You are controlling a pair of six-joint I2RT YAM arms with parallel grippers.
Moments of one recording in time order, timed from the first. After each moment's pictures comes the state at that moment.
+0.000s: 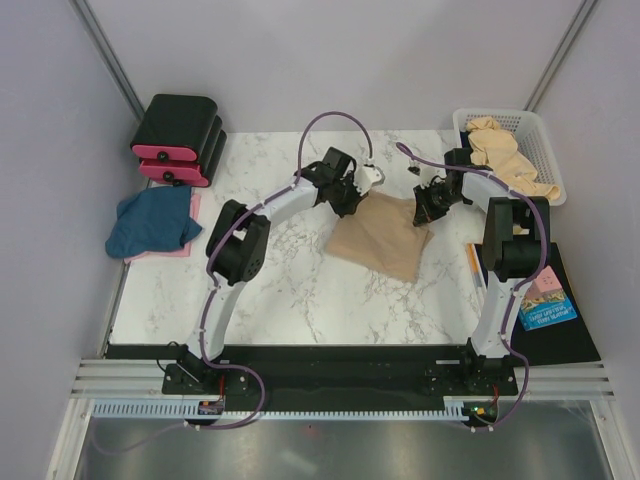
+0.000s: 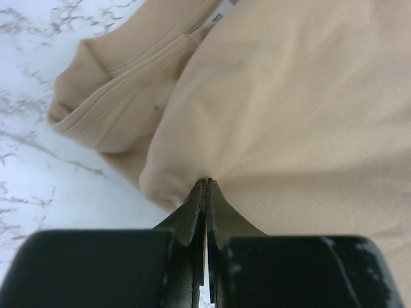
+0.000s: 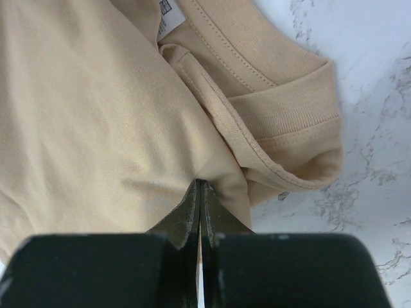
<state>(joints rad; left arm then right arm) -0.61 2.33 1.90 -0.46 0.32 0.47 0.00 2.07 1.49 -0.66 -0.52 -0.45</state>
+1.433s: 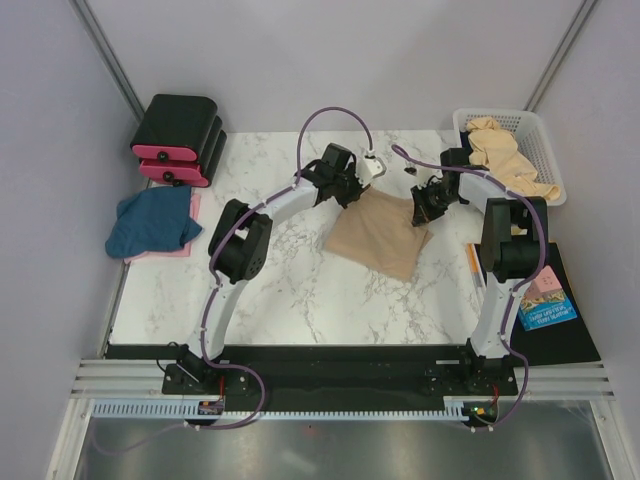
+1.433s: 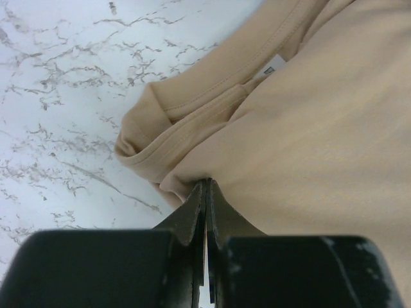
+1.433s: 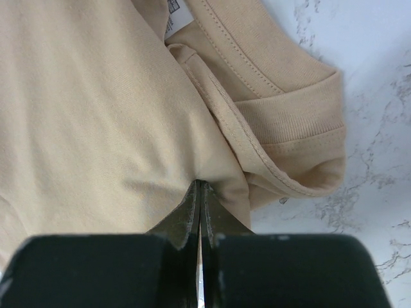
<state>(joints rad) -0.59 2.36 1.92 -0.30 0.31 0.47 0.03 2.07 1.49 -0.65 -0.48 -0.45</state>
